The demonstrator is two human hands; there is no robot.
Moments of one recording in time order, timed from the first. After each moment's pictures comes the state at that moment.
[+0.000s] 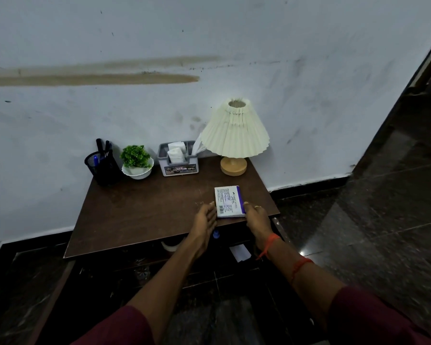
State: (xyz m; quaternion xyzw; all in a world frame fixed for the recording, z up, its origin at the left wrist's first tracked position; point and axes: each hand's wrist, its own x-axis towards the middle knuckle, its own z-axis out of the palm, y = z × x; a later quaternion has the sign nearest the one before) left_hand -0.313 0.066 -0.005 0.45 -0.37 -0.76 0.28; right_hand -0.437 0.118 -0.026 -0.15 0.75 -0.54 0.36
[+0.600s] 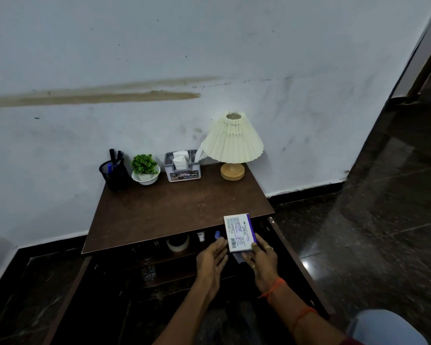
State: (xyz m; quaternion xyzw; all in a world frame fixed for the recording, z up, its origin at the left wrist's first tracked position) left_hand -0.271 0.165 -0.029 0.46 -0.25 -0.79 0.33; right_hand -0.382 0.211 -0.057 0.02 0.59 -0.70 0.41
